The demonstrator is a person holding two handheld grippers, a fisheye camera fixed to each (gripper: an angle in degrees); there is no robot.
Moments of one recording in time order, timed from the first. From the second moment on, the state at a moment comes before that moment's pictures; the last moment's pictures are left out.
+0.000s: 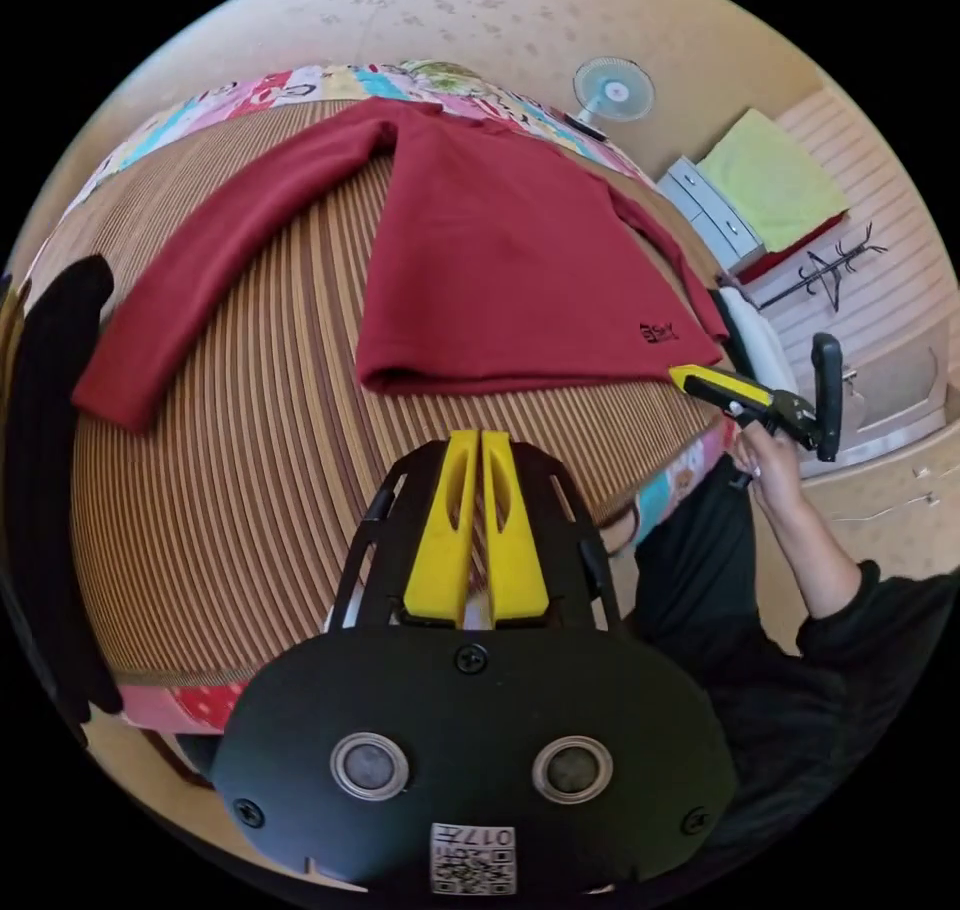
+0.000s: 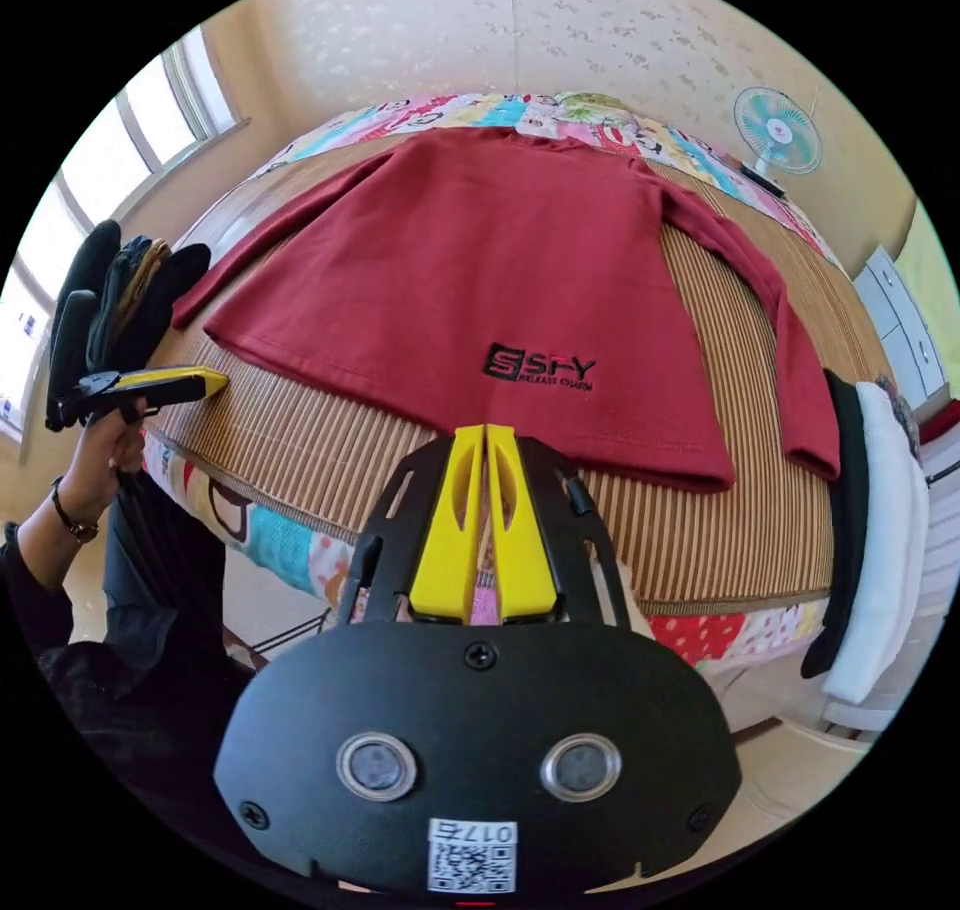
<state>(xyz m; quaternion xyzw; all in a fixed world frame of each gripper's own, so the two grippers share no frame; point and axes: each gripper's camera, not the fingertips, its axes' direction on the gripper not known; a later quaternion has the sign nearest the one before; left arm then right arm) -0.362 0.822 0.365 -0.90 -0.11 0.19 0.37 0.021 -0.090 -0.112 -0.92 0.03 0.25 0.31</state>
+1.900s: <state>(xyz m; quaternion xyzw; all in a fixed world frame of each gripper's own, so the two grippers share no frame) -0.419 0.510 0.373 -0.69 -0.37 0.09 0.62 0.050 0.025 -0.092 -0.90 -0.08 0.42 0.10</state>
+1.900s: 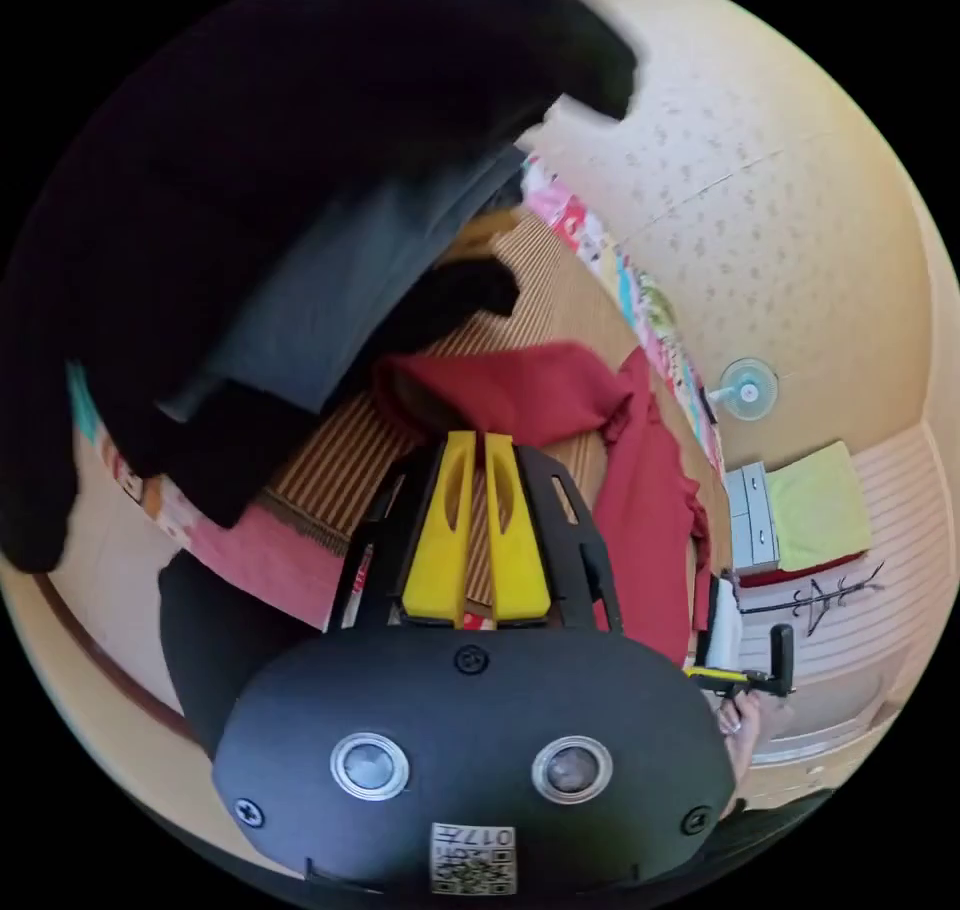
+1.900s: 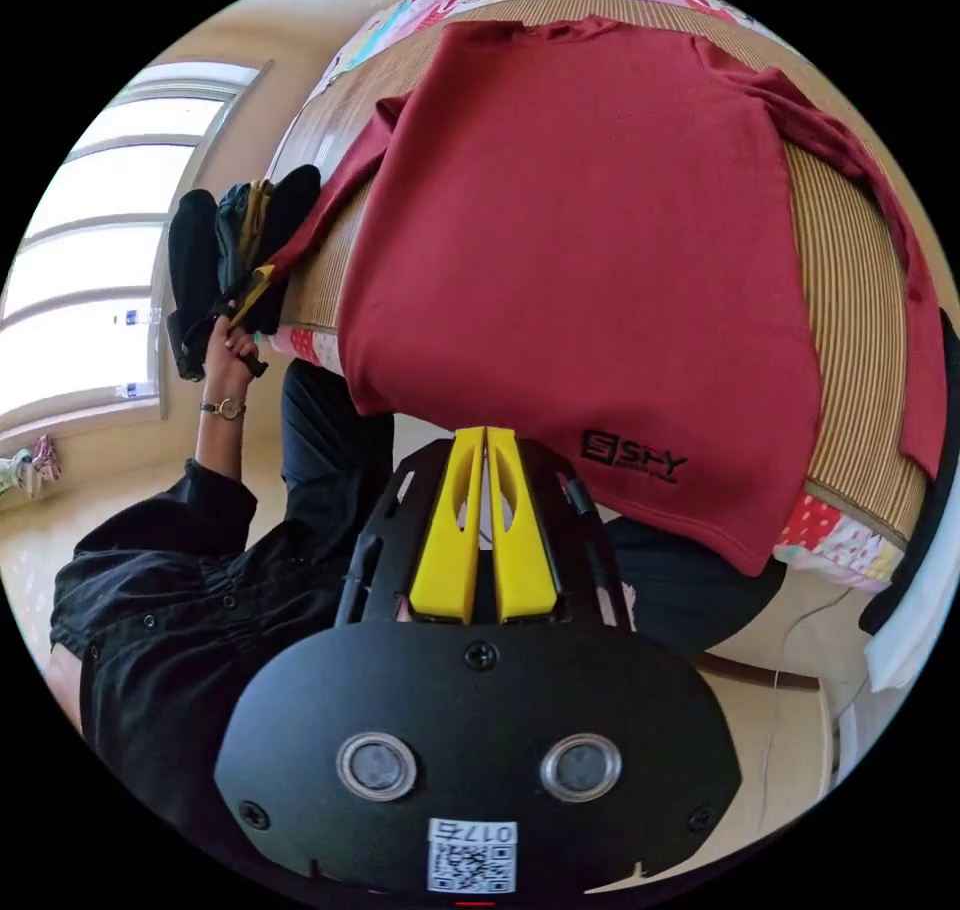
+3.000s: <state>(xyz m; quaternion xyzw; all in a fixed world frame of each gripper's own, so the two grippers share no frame) -0.227 0.905 0.416 -0.82 -0.06 0.21 0.53 0.120 -0.011 -0.302 -0.75 -0.02 0.61 0.26</state>
